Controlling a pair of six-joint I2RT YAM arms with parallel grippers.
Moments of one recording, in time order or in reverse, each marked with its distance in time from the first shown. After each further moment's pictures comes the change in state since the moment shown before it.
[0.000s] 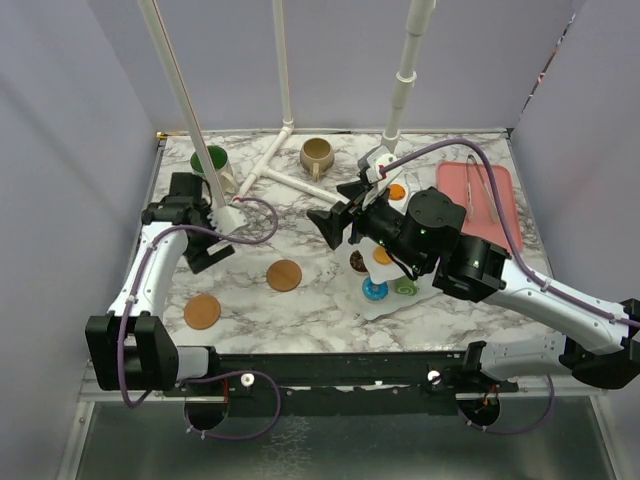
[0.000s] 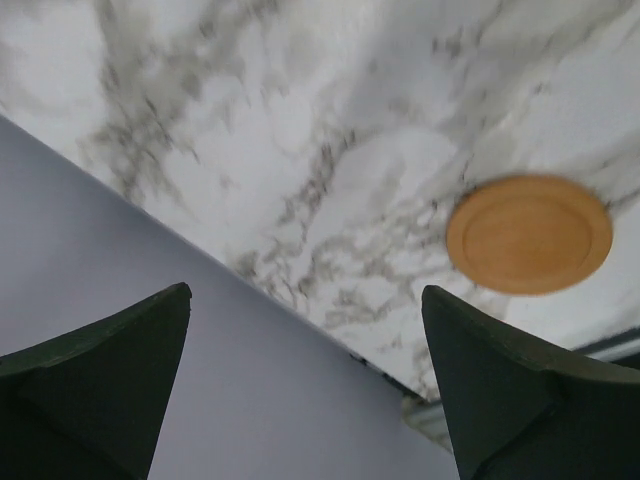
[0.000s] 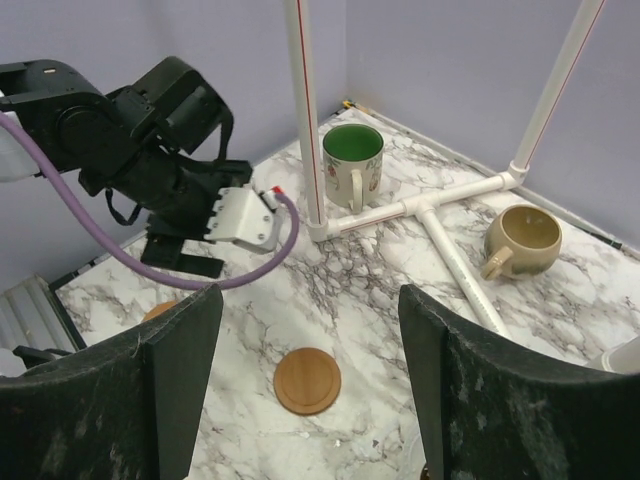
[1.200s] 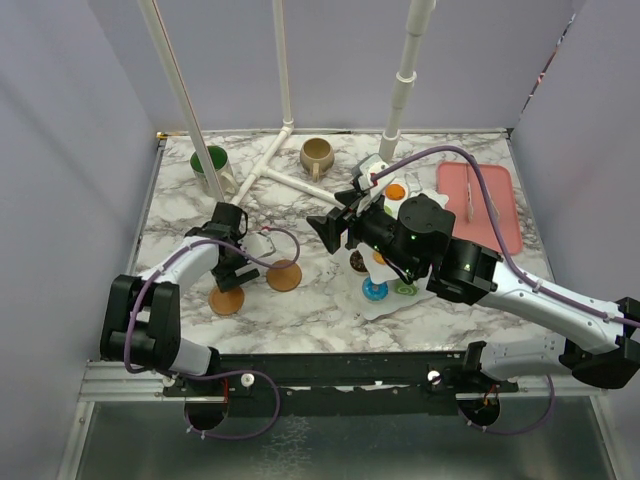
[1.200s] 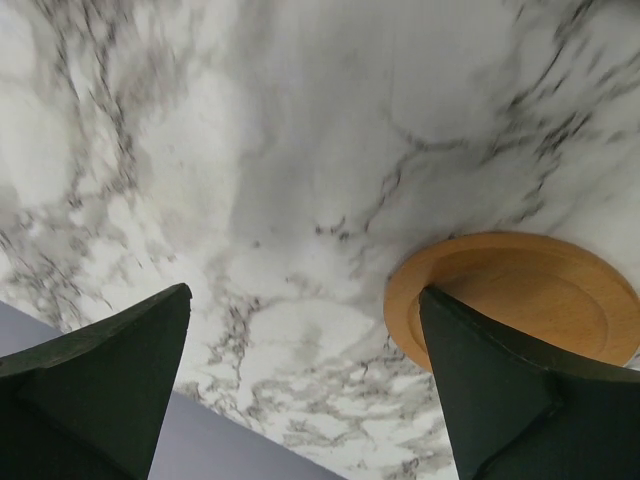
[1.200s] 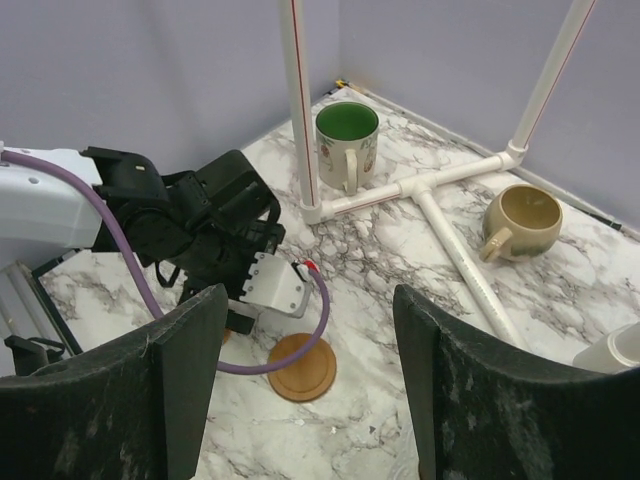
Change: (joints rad) left arm -0.075 0.117 -0.359 0.351 -0.076 -0.051; right arm 0.005 0.000 -0.062 0.031 0.016 0.001
